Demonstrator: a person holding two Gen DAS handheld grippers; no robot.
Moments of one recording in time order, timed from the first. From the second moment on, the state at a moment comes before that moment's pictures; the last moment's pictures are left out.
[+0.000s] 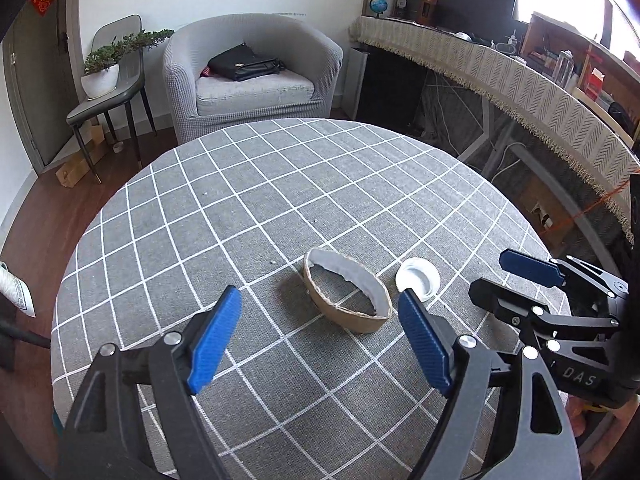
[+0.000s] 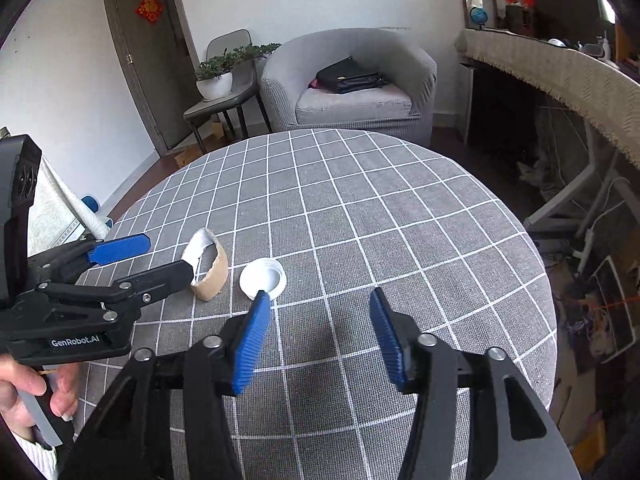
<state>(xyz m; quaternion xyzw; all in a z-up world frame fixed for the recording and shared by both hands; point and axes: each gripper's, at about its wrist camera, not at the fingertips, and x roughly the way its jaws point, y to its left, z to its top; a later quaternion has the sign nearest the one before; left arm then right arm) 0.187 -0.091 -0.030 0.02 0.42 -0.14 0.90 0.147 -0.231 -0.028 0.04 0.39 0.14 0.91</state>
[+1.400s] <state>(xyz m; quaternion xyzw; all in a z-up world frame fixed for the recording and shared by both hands) 0.183 -0.015 -0.019 0.00 0.41 -0.12 0.91 0.173 -0.165 -0.034 0.00 0.43 0.13 0.89</state>
